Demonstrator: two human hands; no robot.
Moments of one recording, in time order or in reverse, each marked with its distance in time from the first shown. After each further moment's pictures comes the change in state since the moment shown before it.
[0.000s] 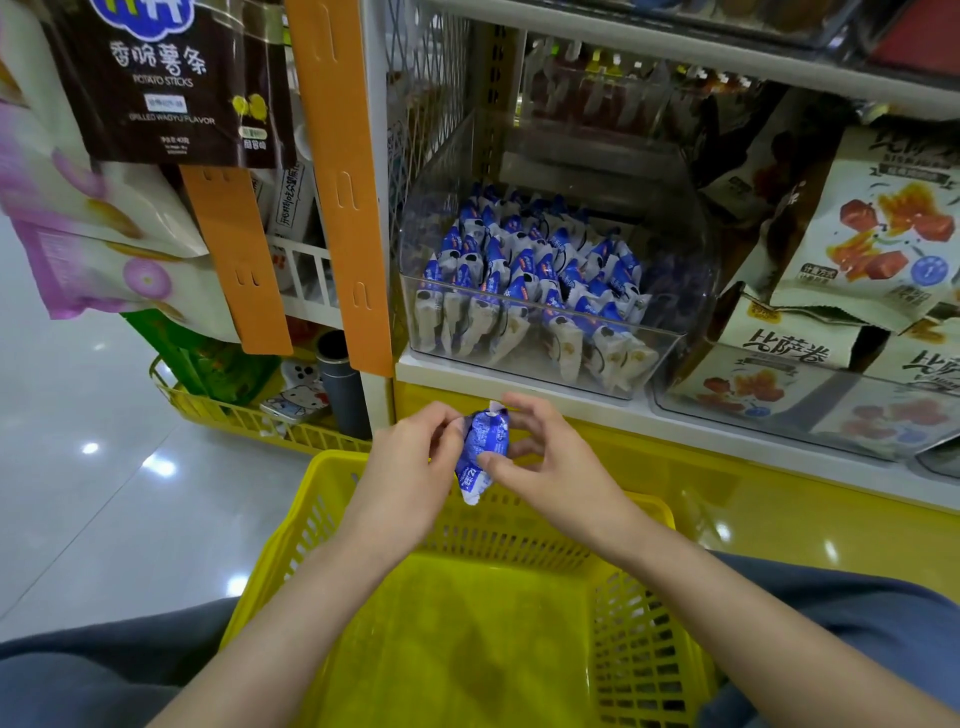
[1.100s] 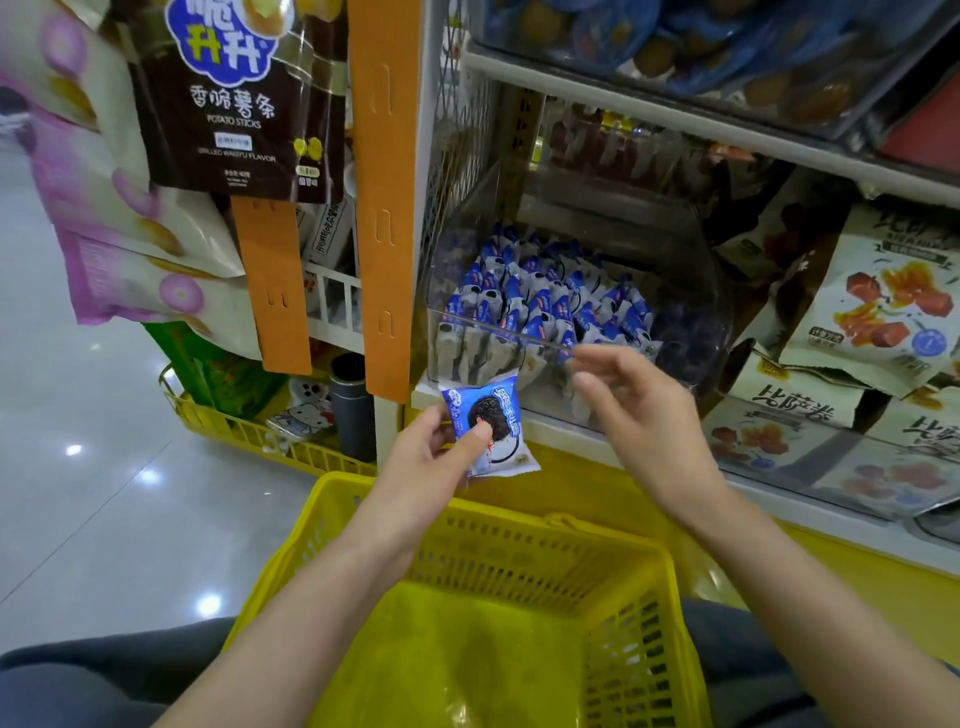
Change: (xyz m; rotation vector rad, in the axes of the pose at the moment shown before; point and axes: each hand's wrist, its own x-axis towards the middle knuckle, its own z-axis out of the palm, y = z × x) left_hand 0.007 0.017 -0.011 -0.782 -0.060 -0.287; right_hand 0.017 -0.041 -0.058 -0.256 0.260 -0.315
